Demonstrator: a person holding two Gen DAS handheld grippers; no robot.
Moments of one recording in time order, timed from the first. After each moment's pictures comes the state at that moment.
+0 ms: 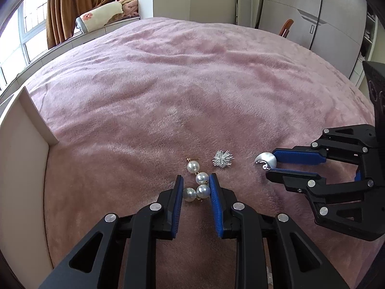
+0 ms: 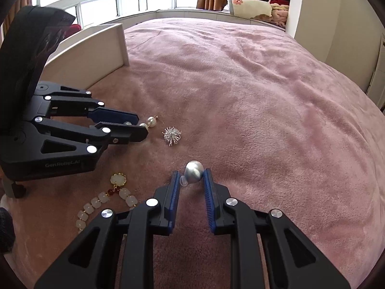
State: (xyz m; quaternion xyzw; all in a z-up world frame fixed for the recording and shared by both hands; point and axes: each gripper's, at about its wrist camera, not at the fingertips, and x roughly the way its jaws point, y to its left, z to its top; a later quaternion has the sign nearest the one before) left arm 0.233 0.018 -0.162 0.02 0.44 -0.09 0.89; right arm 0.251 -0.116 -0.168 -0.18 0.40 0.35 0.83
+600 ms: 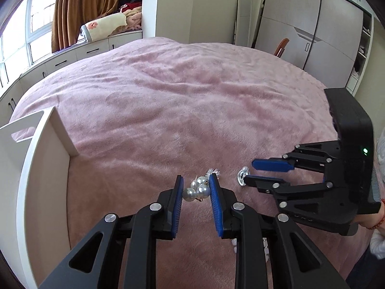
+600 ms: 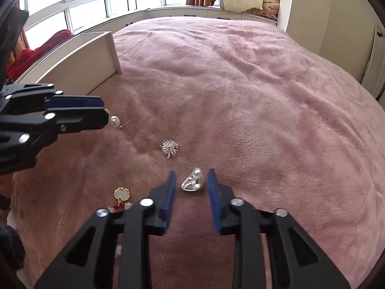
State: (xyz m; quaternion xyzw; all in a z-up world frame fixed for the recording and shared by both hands) left arm 0.205 0.034 -0.113 -0.01 0.41 -0.10 0.91; right arm 0.261 -0.104 -0.159 -0.17 0.43 0.32 0.83
